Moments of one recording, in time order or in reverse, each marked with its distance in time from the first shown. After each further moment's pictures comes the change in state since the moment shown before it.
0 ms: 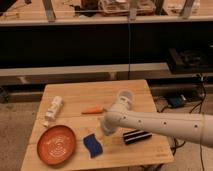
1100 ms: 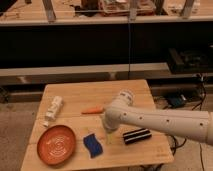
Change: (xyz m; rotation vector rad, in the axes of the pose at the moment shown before) arm 0.006 0.000 -0.033 -0.013 0.066 -0.044
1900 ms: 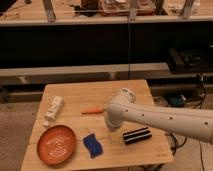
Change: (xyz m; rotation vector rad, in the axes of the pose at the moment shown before) arm 0.013 0.000 -0.017 -0.019 0.044 0.007
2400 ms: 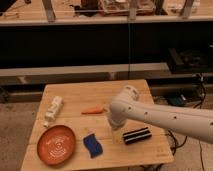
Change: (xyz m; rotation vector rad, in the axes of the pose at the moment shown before) arm 0.013 0.003 -0.015 -0.017 0.019 0.001
